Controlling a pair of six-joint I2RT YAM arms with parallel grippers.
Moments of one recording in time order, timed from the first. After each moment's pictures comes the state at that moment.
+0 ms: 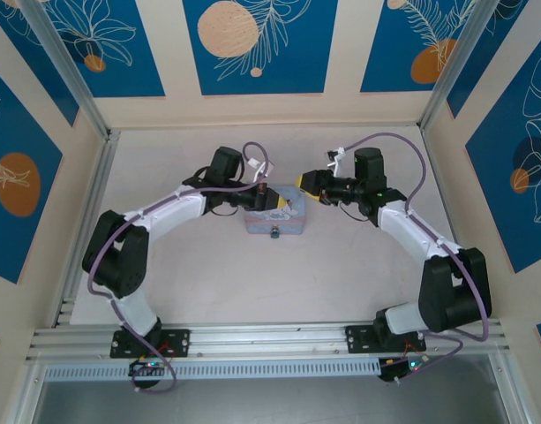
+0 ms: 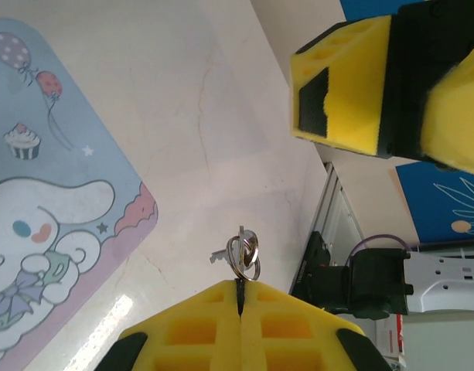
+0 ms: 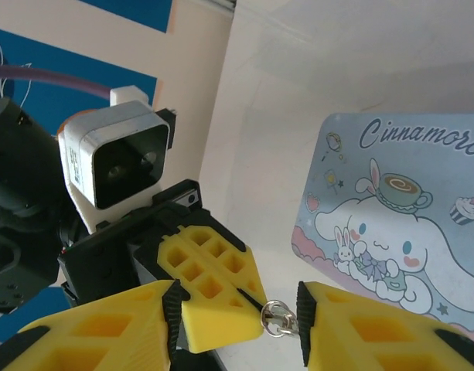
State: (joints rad) left arm -0.55 1.76 1.26 -0.21 0.85 -0.47; right arm 0.23 1.41 0.93 -0.07 -0.87 0.75
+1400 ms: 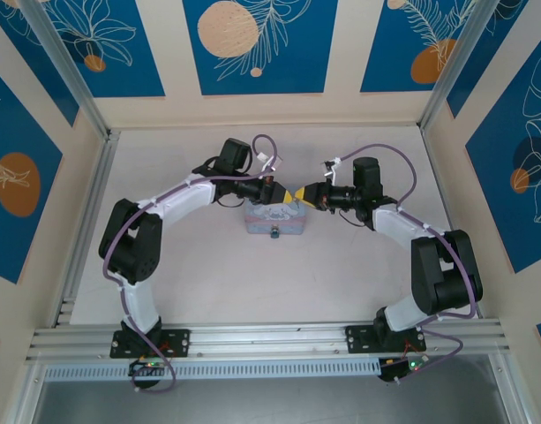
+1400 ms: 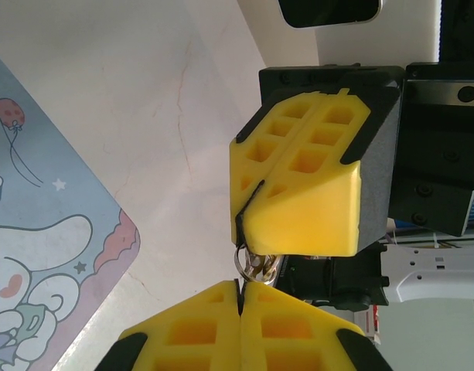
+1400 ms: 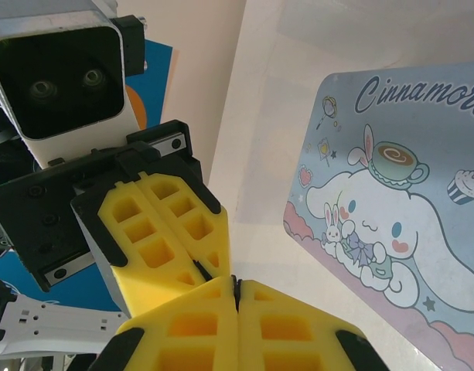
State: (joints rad) left arm -0.55 1.88 1.42 -0.30 0.94 -0.44; right arm 0.21 1.51 0.83 0.14 -1.02 0.79
